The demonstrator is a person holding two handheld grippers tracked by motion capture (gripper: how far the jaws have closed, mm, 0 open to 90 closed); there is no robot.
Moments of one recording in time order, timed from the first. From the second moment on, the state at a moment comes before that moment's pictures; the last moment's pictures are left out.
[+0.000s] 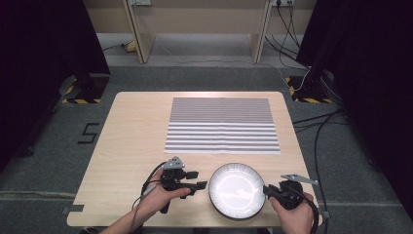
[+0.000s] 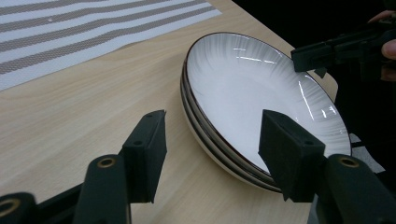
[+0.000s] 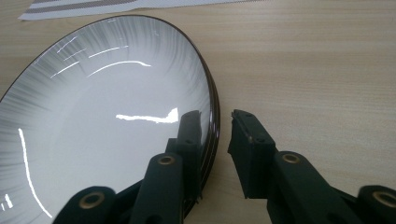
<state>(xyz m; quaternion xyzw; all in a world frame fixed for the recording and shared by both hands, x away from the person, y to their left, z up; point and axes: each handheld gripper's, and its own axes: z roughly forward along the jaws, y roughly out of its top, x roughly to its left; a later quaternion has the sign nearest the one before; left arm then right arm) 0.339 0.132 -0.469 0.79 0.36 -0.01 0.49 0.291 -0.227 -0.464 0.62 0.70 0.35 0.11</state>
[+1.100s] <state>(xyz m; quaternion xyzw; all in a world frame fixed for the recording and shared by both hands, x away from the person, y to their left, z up) 0.336 0.109 -0.480 0.81 0.36 -0.03 0.46 0.294 -0.225 -0.453 0.63 0.70 0.33 0.09</state>
